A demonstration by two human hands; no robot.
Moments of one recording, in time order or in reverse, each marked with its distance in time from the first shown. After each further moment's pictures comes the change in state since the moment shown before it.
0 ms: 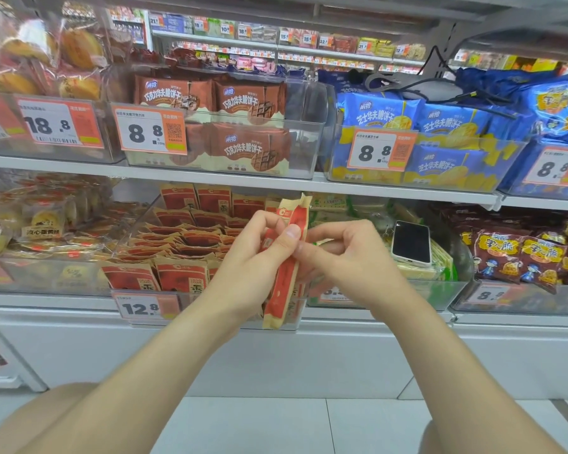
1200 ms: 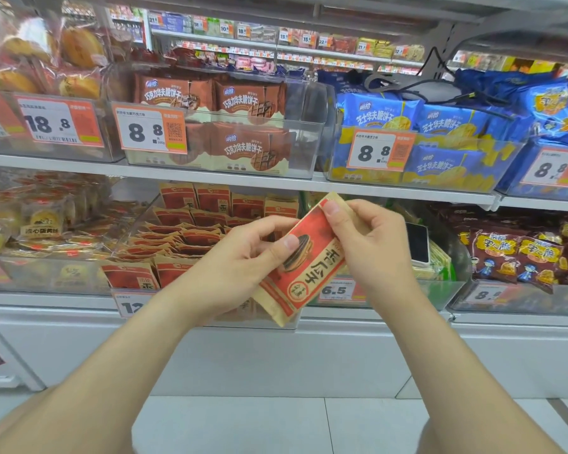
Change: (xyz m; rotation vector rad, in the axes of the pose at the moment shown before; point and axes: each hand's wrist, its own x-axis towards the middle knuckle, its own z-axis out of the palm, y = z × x) left_hand 0.001 0.011 -0.027 0.030 -0.350 -0.044; right_hand 0.016 0.017 -0.006 -0.037 0.425 -0.243
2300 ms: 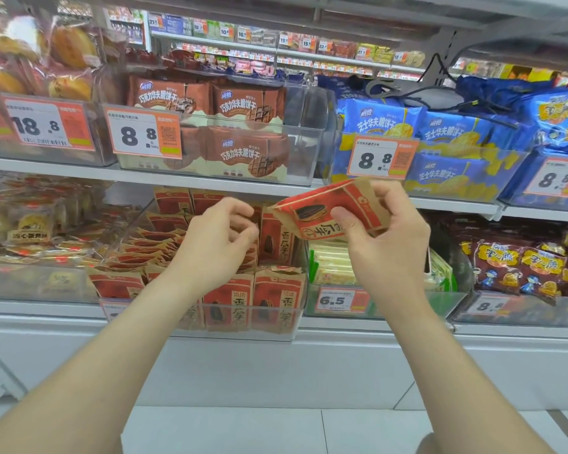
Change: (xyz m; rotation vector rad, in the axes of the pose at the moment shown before) left_hand 0.048 -0.026 -0.041 0.610 0.465 0.087; right_hand 0.016 0.001 -0.008 -0.084 0.179 -0.296
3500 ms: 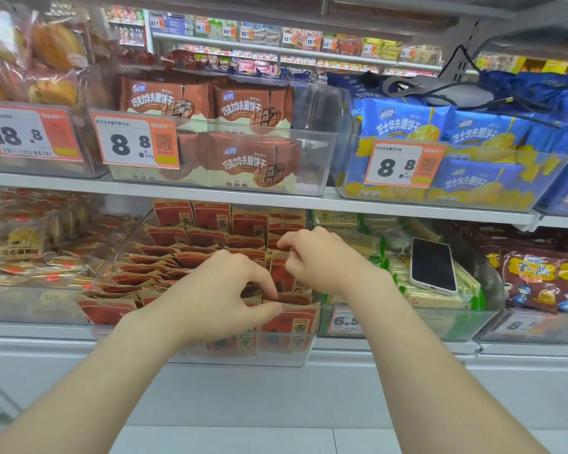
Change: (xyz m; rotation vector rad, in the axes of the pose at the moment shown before) left_hand 0.006 -0.026 0.003 0.296 -0.445 0.203; right_hand 0.037 0.048 0.087 -0.731 -1.009 0.030
